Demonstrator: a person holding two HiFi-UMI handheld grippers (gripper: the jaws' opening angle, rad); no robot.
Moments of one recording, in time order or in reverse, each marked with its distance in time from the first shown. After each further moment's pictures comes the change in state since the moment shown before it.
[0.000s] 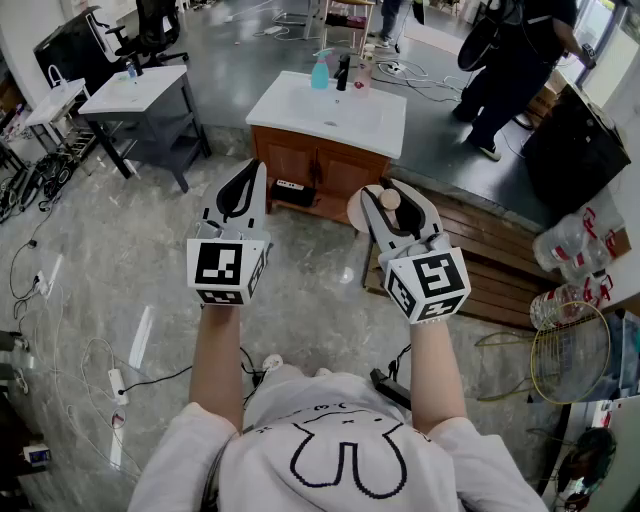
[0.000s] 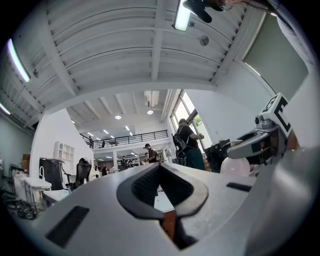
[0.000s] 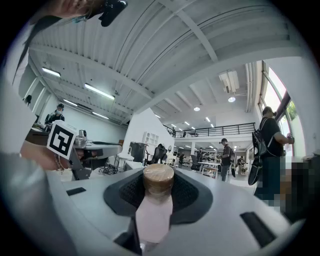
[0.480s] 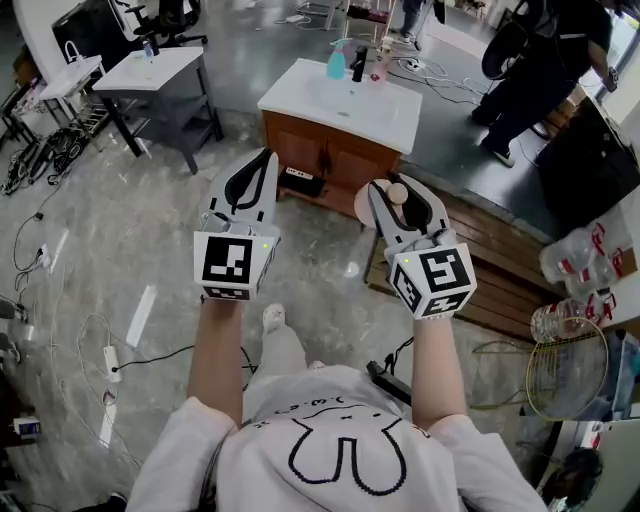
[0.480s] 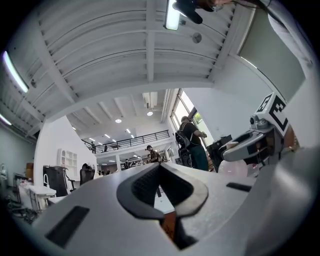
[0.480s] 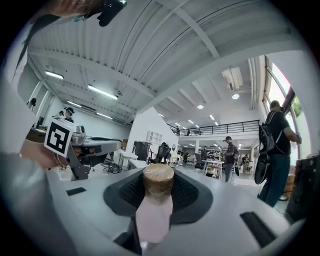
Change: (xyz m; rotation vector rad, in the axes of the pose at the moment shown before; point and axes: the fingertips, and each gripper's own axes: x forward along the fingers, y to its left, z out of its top) left arm 0.000 -0.026 0.004 0.067 -0.024 0.011; right arm -0.006 -0.013 -0.016 0.001 0.008 0.031
